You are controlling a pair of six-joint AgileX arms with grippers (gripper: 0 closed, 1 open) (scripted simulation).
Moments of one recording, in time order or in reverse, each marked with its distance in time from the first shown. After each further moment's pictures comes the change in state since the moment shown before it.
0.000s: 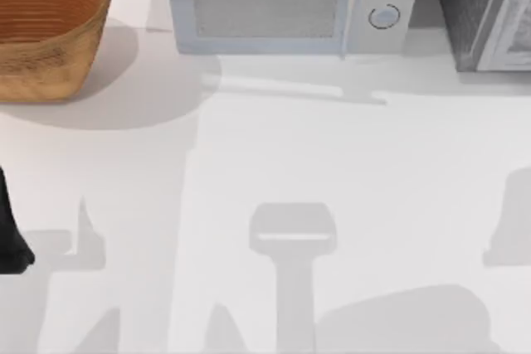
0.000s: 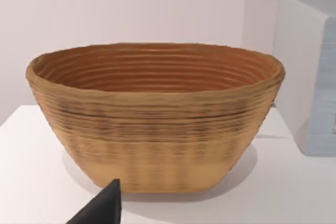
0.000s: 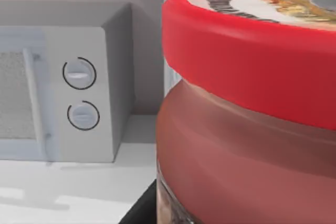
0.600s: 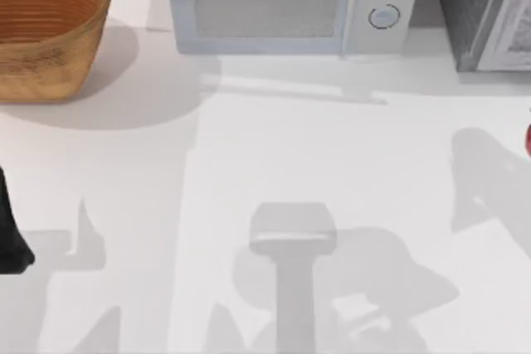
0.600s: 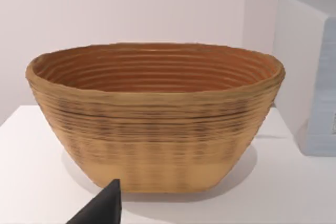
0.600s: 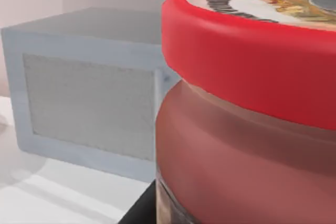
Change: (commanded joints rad) left arm 0.000 0.000 0.000 0.000 0.000 0.000; right arm 0.004 0.877 0.118 0.777 -0.318 0.007
